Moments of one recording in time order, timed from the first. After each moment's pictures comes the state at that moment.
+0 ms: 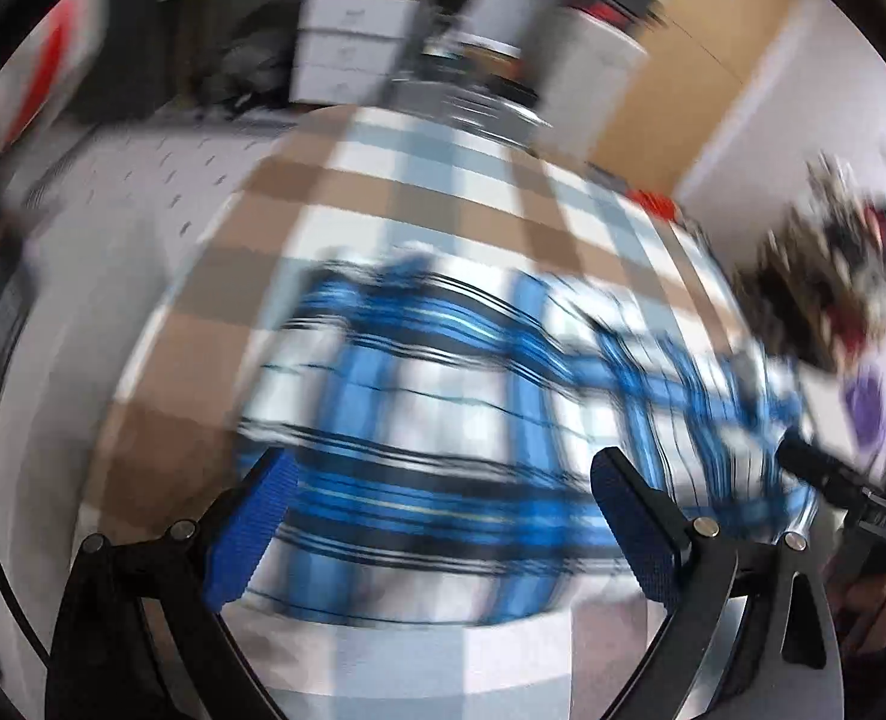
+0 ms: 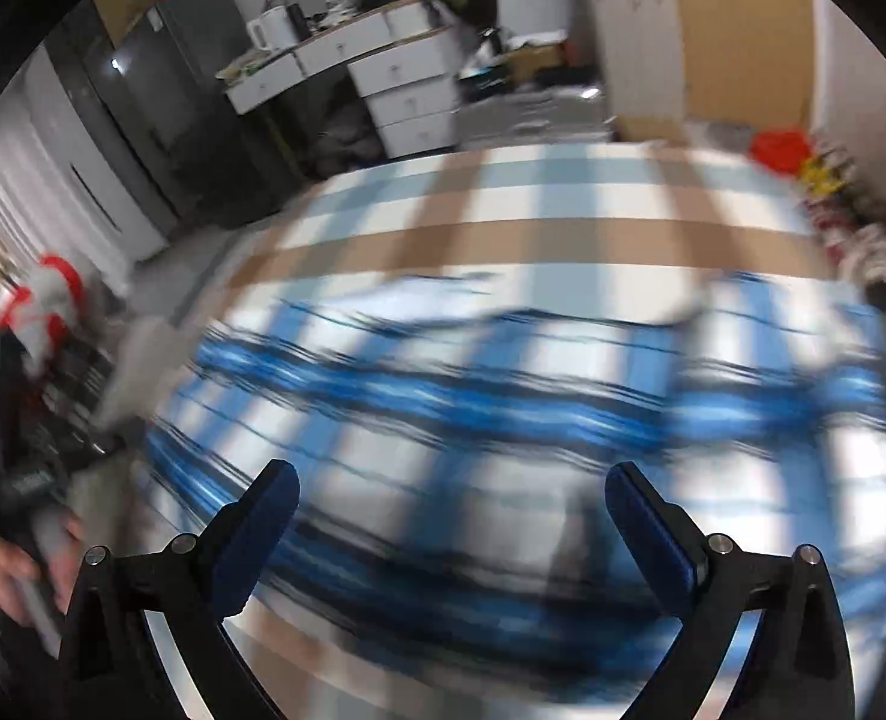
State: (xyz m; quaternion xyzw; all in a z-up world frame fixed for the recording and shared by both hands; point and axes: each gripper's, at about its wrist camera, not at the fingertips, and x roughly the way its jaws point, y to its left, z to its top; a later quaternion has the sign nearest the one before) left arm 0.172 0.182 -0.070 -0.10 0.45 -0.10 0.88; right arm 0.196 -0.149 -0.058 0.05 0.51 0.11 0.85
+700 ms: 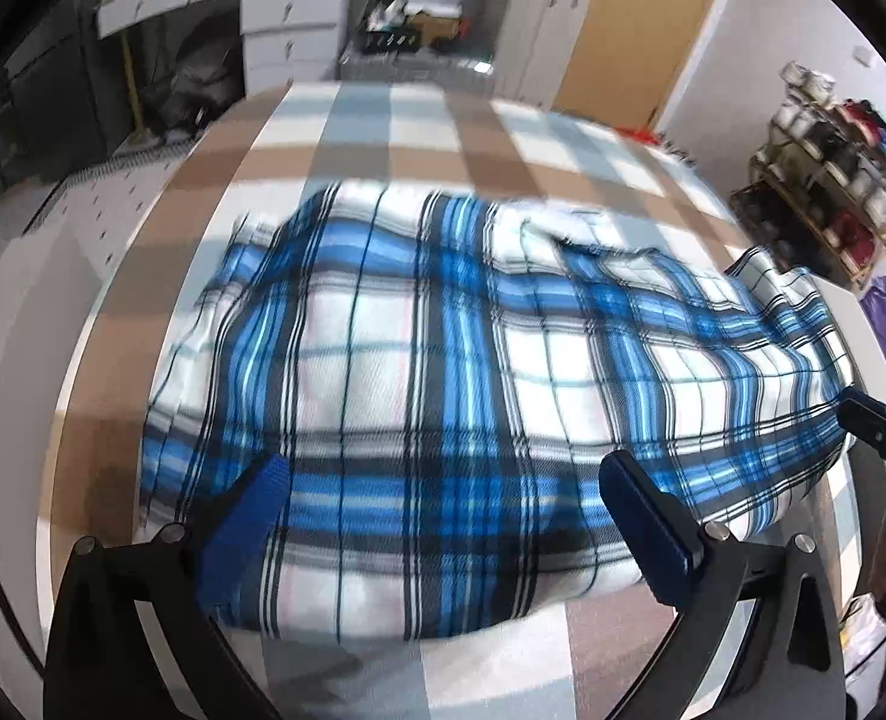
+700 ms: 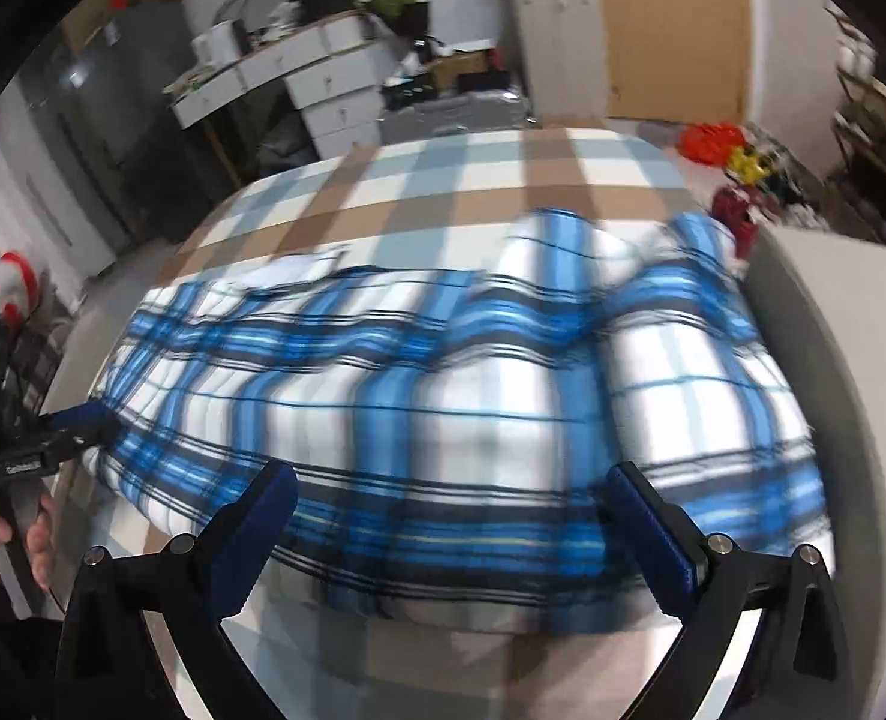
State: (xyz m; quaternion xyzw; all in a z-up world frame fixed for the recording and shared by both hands) left arm 0.172 0.155 -0.093 -0.04 0.46 -0.12 0.88; right arm 0.156 -0.223 -0.063 0.05 0.51 0.04 0.86
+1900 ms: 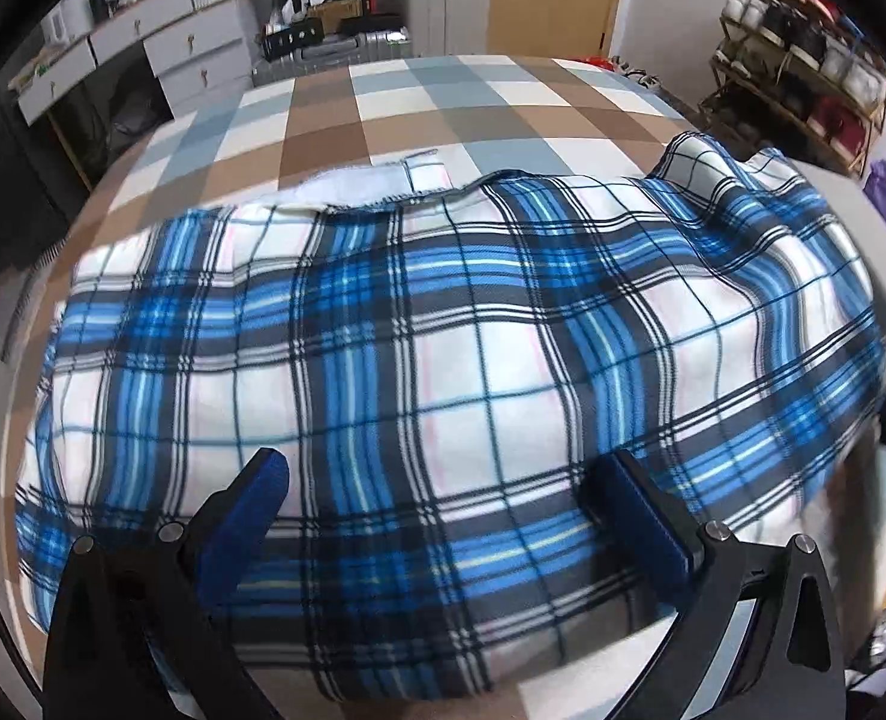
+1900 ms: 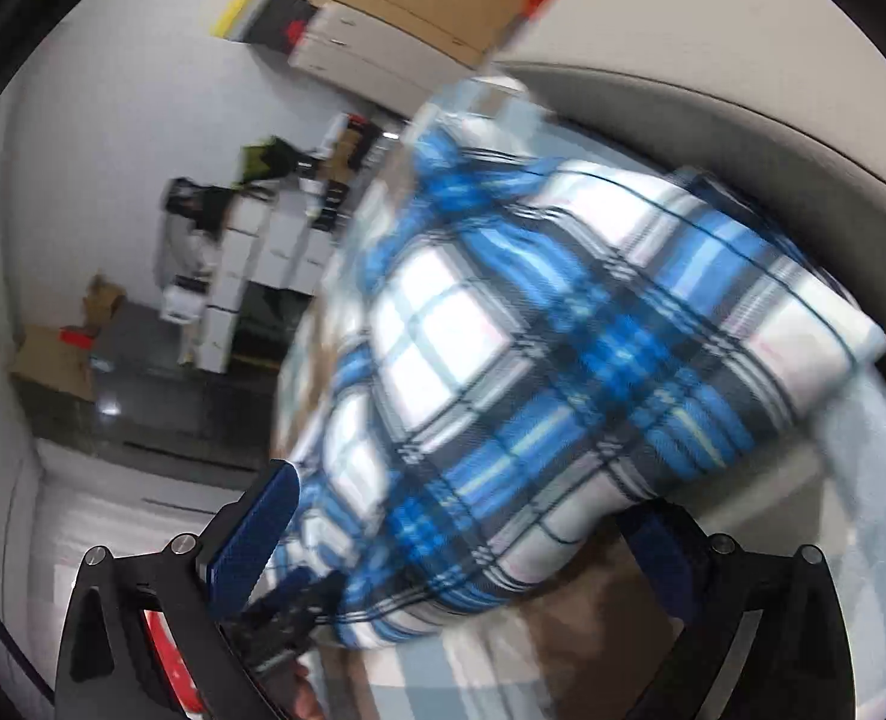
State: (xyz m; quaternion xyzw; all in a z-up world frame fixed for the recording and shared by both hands) left arm 0.190 0.033 -0.108 0.07 0.48 -0.14 0.86; right arm 0.105 -0.327 -0.093 0.47 0.41 0.03 0.78
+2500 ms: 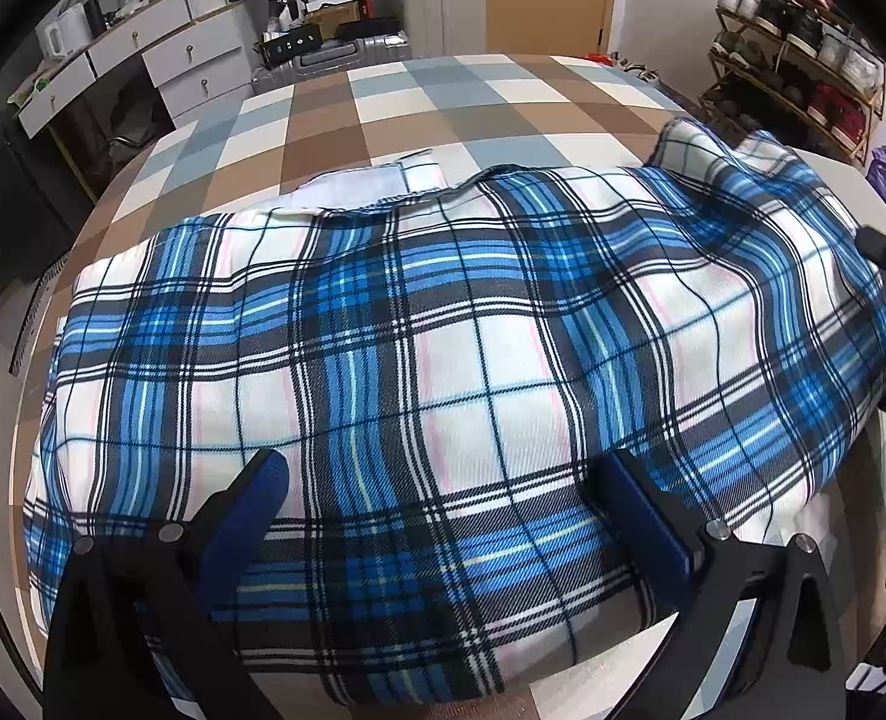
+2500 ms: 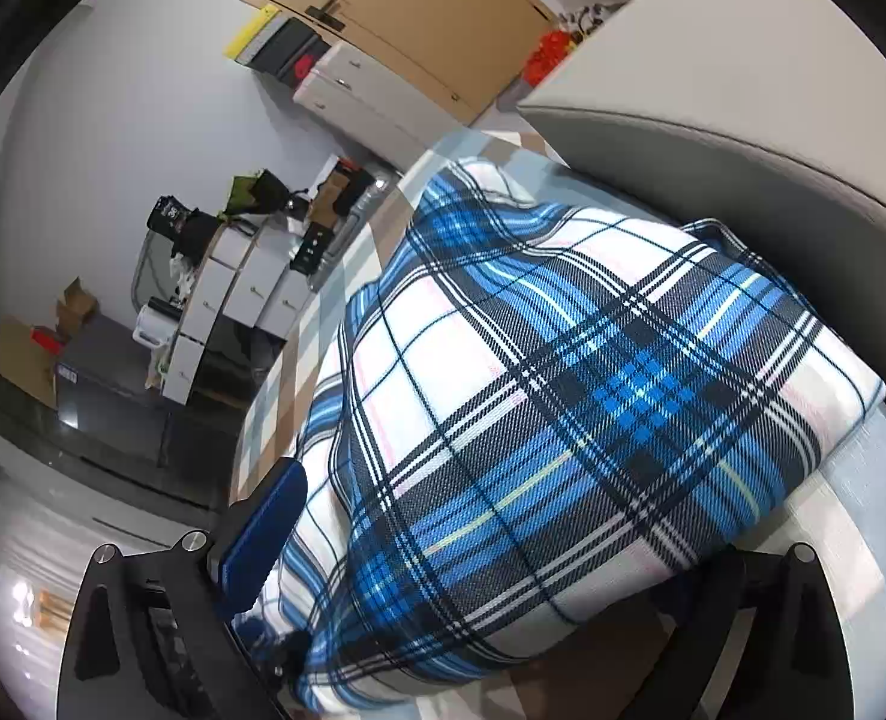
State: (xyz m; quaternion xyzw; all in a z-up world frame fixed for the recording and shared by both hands) left arm 0.189 0.028 -0.111 0.08 0.48 -0.13 0.86; right arm 0.112 -0.311 -0.089 0.41 0.39 -0.05 0.82
